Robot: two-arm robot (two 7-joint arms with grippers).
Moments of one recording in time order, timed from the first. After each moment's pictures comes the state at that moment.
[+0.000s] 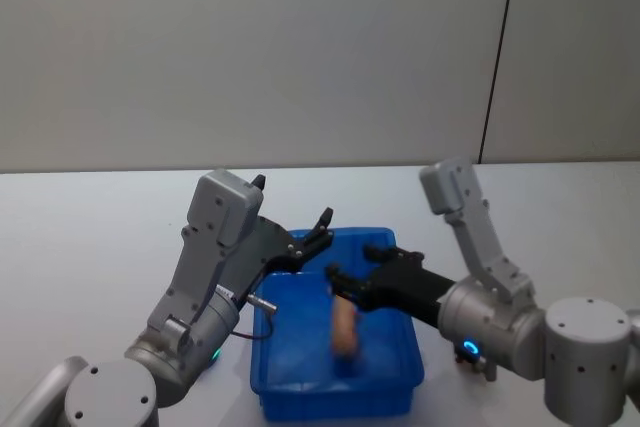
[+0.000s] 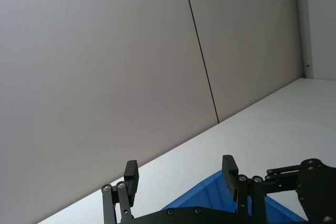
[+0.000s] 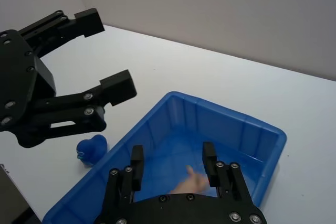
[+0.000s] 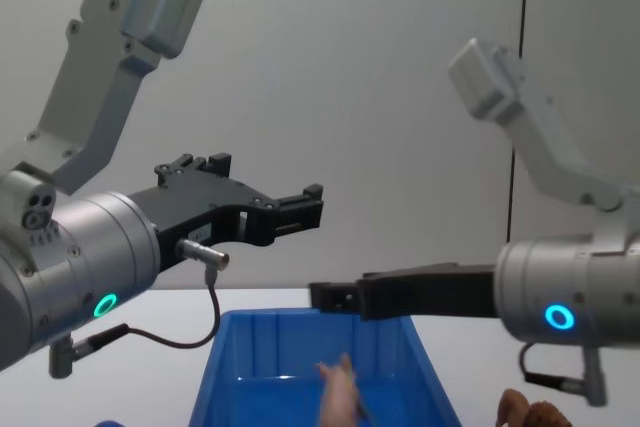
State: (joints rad) left arm -0.24 0.38 0.45 -1.63 -0.20 0.01 -0.01; right arm 0.31 0.09 -0.35 -1.47 0.19 0.44 0.40
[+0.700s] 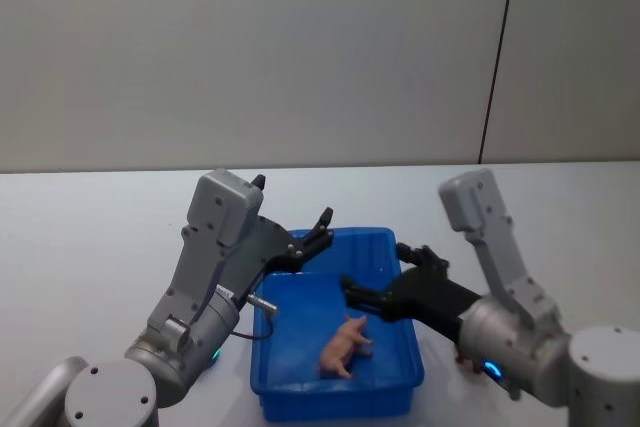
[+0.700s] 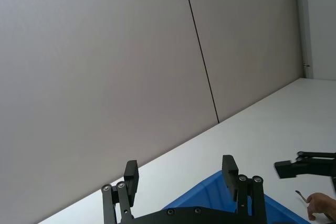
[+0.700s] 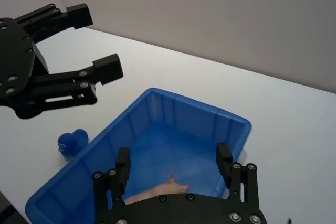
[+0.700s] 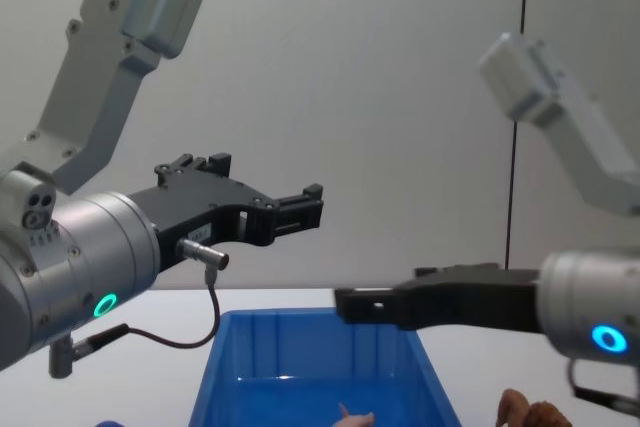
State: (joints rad) left arm -0.24 0.38 0.45 -1.63 -0.20 0.01 -0.01; right arm 0.22 0.14 -0.36 -1.58 0.17 0.41 0.31
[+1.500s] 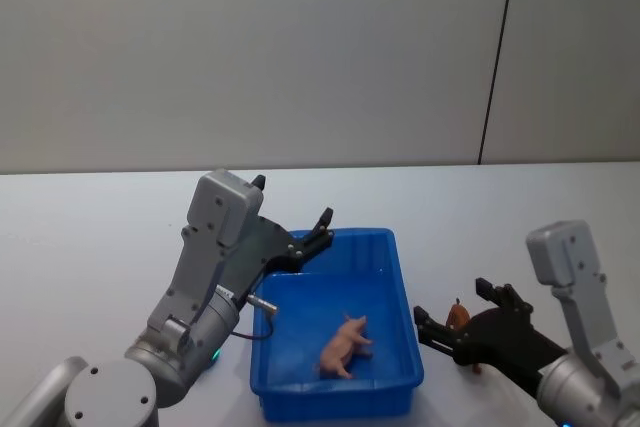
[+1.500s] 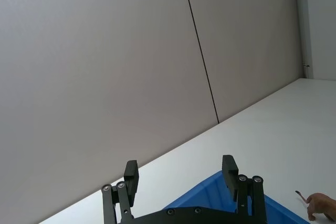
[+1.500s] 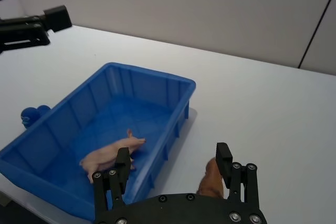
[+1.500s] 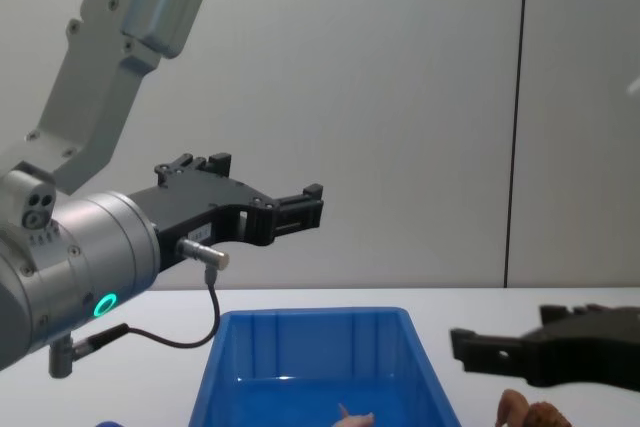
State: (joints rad) left arm -0.24 0.38 0.45 -1.63 -0.20 0.01 -0.01; right arm 0.01 0.29 -0.31 -1.78 0.25 0.37 0.15
